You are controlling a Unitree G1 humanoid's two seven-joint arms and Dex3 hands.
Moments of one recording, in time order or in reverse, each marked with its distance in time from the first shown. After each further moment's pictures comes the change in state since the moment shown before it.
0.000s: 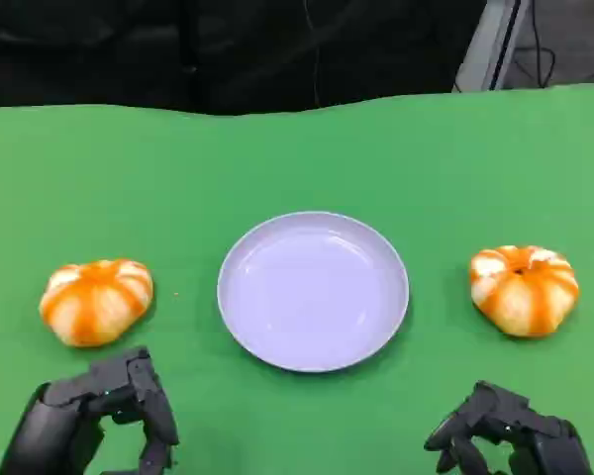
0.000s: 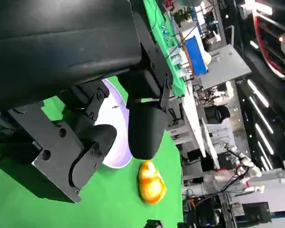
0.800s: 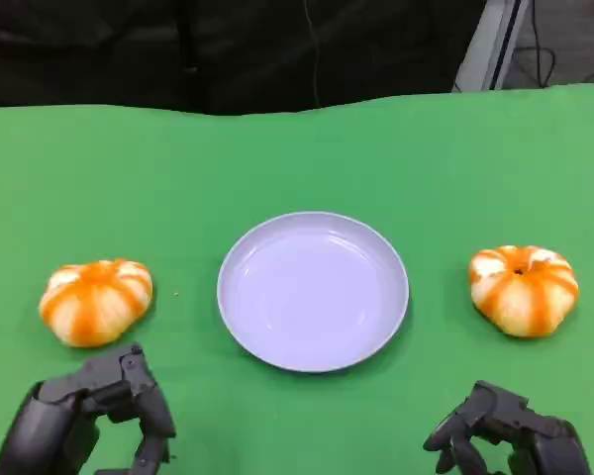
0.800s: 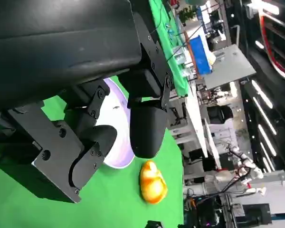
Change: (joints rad) left arm -0.003 0.019 0.015 -0.027 -0.013 0.095 -0.010; right arm 0.000 0.004 0.003 0.000 -0.003 0.000 -0.003
